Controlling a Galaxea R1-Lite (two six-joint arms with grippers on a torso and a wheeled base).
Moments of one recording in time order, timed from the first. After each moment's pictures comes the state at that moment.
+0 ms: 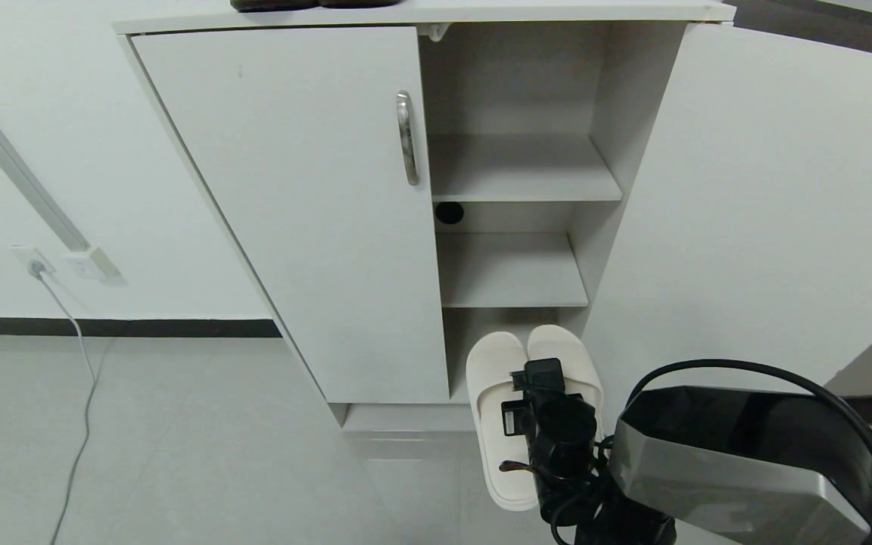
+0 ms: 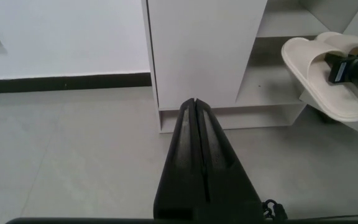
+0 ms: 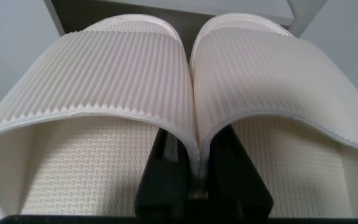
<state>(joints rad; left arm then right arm) 0.00 0.00 0.00 0.00 -0.03 0.02 0.79 2.50 -0.93 -1.57 -0.75 -0.05</state>
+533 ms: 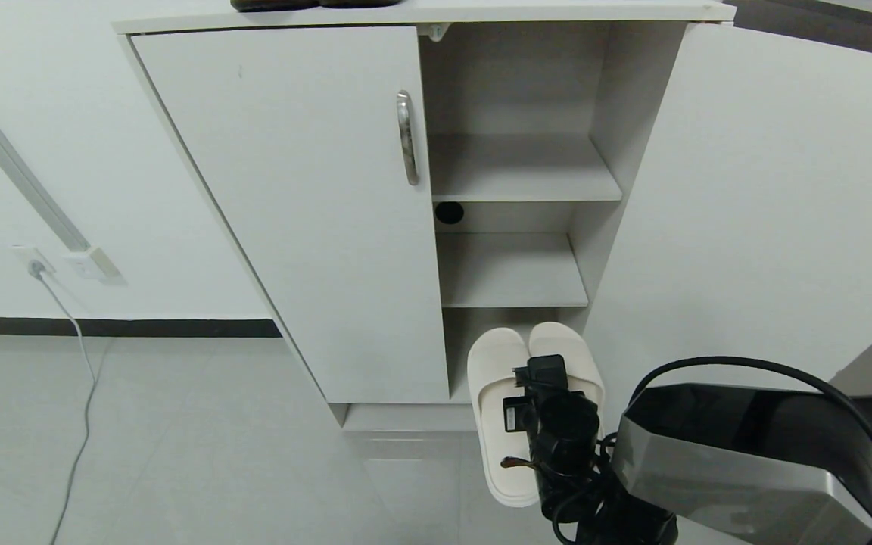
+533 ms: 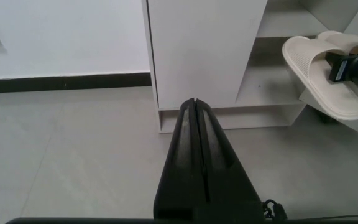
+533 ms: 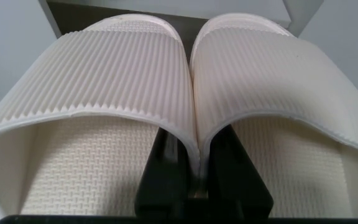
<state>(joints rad) 0.00 0.00 0.00 0.00 -0.03 0.02 0.79 2.49 -0.93 -1.57 -0.75 -0.04</state>
